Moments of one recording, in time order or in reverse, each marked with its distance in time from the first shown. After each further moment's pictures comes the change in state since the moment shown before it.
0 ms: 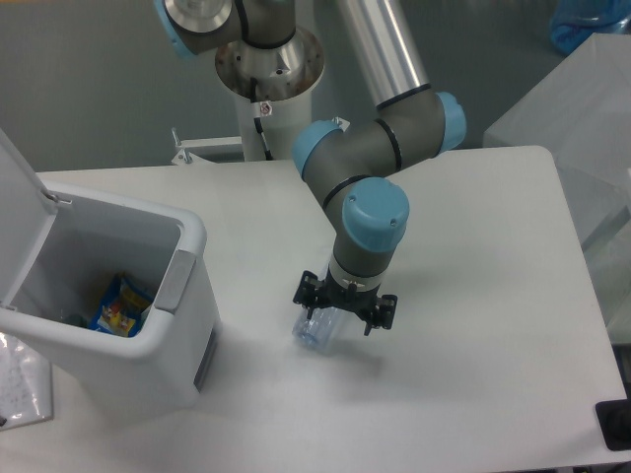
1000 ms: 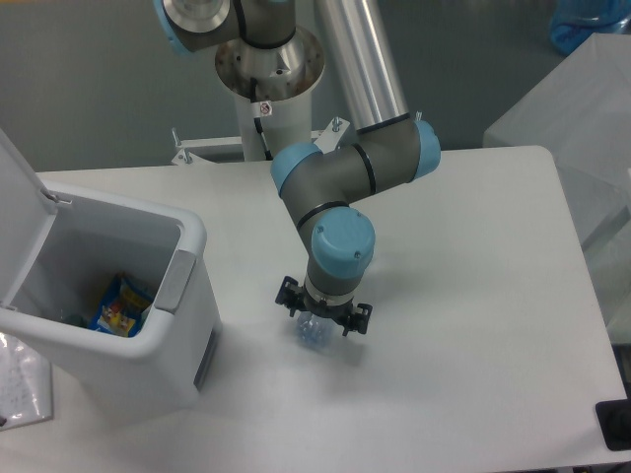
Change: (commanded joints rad) arm -0.035 -0.067 0.018 0.005 0.092 -0.011
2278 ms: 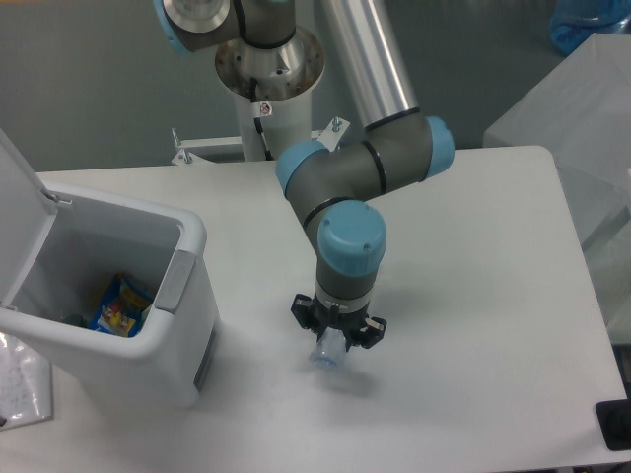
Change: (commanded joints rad) arm 0.037 0.077 0.163 -0.005 -0.164 -0.040
